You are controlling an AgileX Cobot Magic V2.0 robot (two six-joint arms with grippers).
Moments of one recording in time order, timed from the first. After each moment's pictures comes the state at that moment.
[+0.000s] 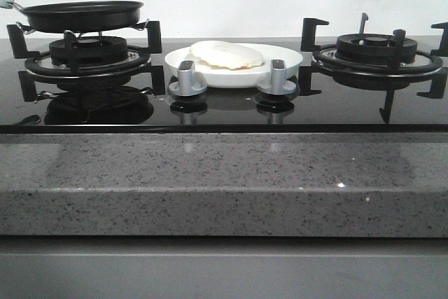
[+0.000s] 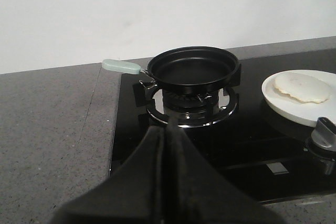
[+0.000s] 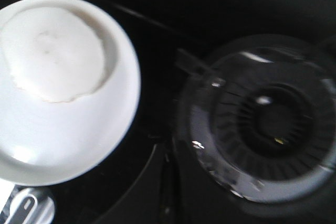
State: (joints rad) left arm -0.07 0.29 -0.54 -0.16 0.47 0.23; right arm 0.17 1.88 -2.09 0.12 1.25 -0.15
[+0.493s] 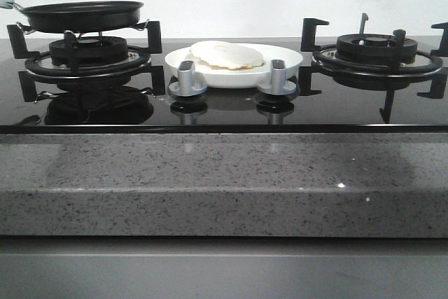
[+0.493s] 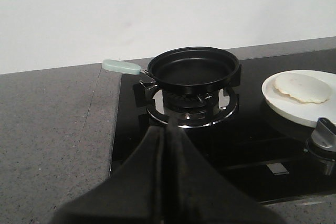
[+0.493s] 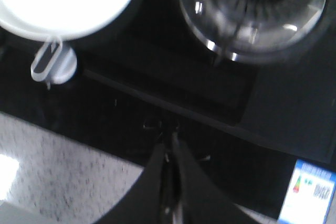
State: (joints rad) left arm -0.07 0.29 -0.54 -0.16 0.46 0.23; right arm 0.17 1.32 -1.42 0.08 1.16 -0.11
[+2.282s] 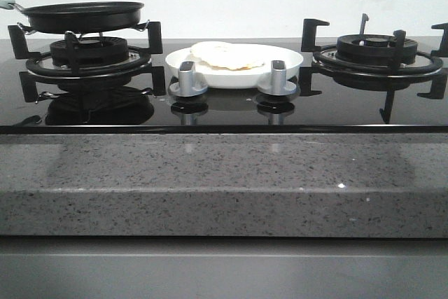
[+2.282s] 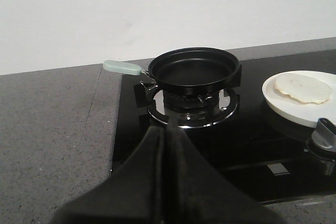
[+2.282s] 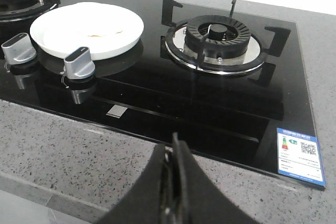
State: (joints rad) left arm -0.07 0.29 -0.54 -0.16 0.46 0.23; right arm 0.17 0.23 -0.43 0.10 0.56 -0.11
